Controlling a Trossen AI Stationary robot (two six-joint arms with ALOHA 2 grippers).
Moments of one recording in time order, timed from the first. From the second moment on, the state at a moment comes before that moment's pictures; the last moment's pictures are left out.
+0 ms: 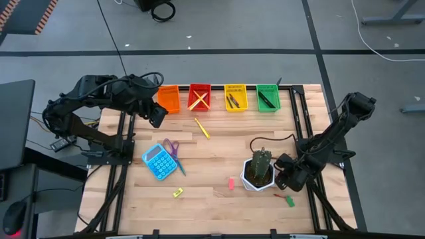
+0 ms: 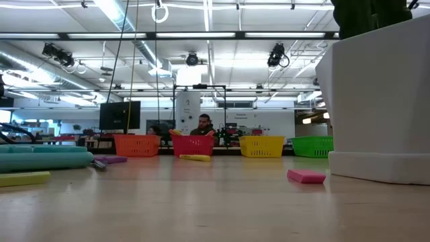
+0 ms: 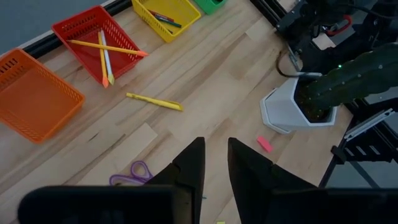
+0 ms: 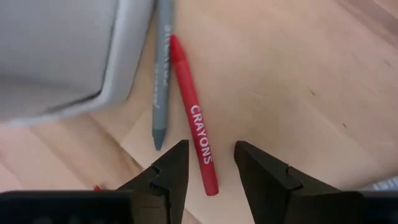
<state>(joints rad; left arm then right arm) 0.07 1.30 1.86 -1.39 -0.16 -0.73 0.83 1.22 0.40 -0.57 0.20 1.75</state>
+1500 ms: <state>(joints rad) 0.07 1.30 1.86 -1.39 -0.19 -0.74 0.73 1.29 0.46 -0.60 0.07 1.47</state>
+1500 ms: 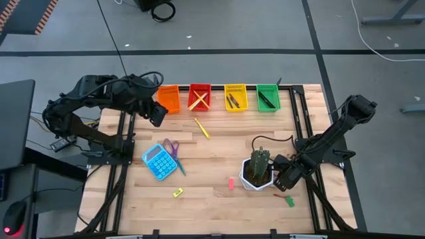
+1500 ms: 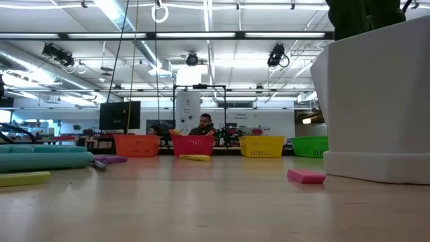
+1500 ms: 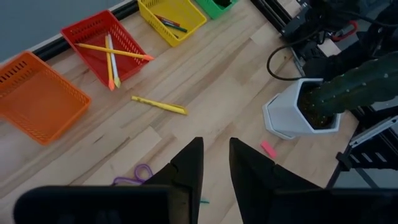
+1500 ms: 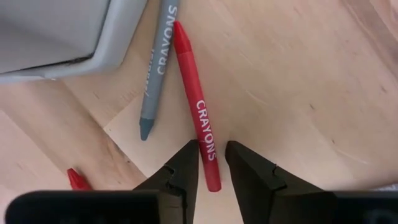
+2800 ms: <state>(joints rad) 0.07 1.30 1.86 -1.43 -0.19 -0.69 0.73 1.07 0.50 -0.84 0.15 1.58</state>
